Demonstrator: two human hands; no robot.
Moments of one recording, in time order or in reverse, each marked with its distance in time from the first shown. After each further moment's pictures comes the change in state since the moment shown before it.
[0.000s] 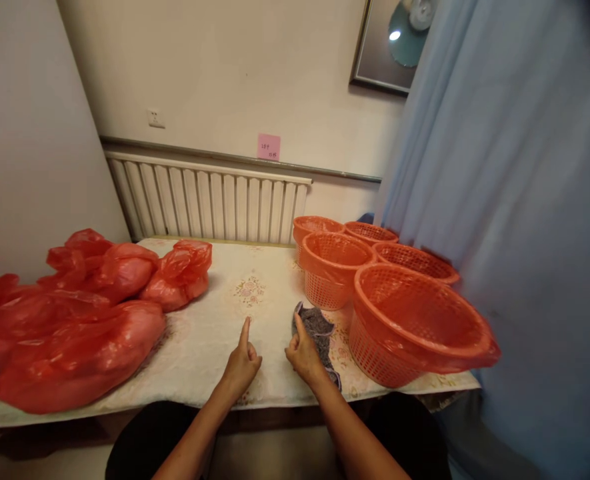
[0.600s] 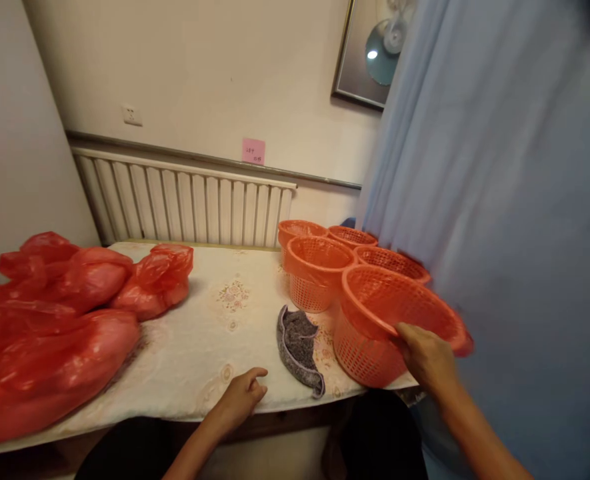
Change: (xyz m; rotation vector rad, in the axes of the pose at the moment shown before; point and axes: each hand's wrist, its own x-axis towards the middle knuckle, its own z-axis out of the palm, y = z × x) left_hand -0.031 0.002 0.027 -0.148 -0.345 -0.072; right_hand -0.033 -0.002 -0.275 -1.201 0.092 -0.191
